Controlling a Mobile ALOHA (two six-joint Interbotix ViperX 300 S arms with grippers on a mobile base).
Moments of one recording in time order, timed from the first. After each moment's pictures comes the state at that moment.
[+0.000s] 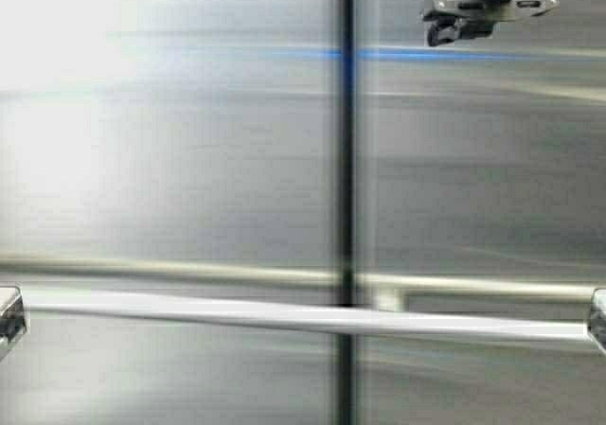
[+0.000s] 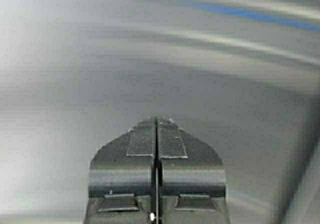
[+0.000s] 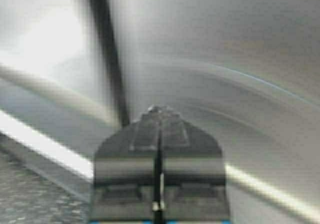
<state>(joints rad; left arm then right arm) -0.11 -0.78 1.22 0.03 -0.43 -0.16 0.30 -0.23 0.87 -0.42 -0.22 0.36</state>
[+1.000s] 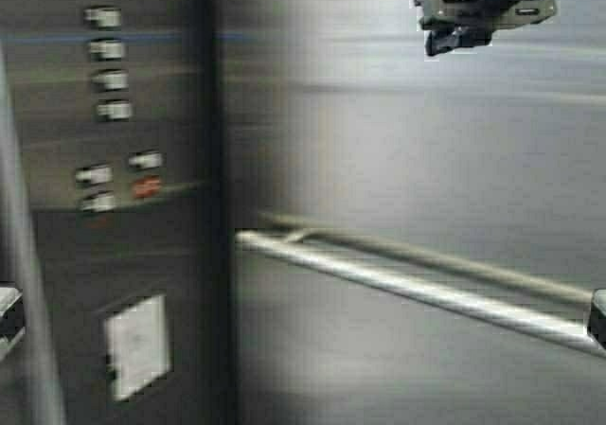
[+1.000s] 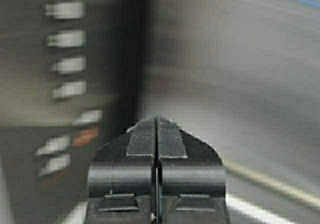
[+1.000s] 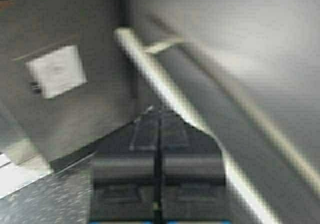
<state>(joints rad) -0.13 -0.78 1.22 0.03 -0.41 -0.18 0.31 -0.22 0.89 -0.42 -0.21 0.36</state>
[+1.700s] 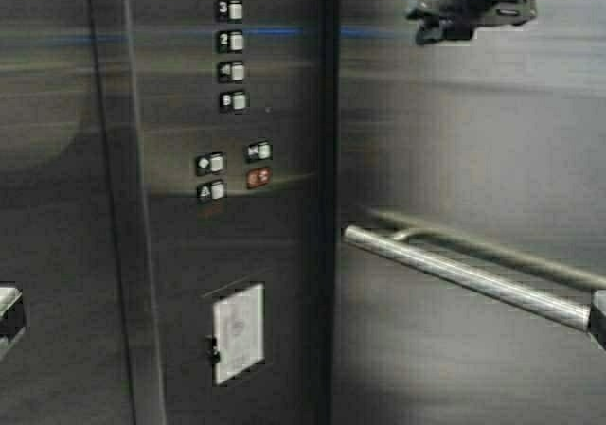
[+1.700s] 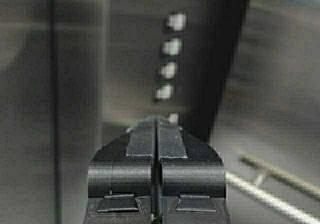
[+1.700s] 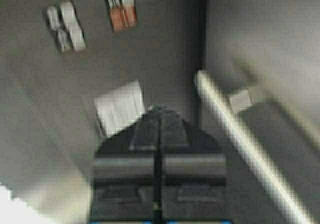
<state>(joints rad) -0.13 -0.84 1.23 0.03 -0.38 -0.19 0.28 -0.04 0.72 -0.34 -0.34 0.38</state>
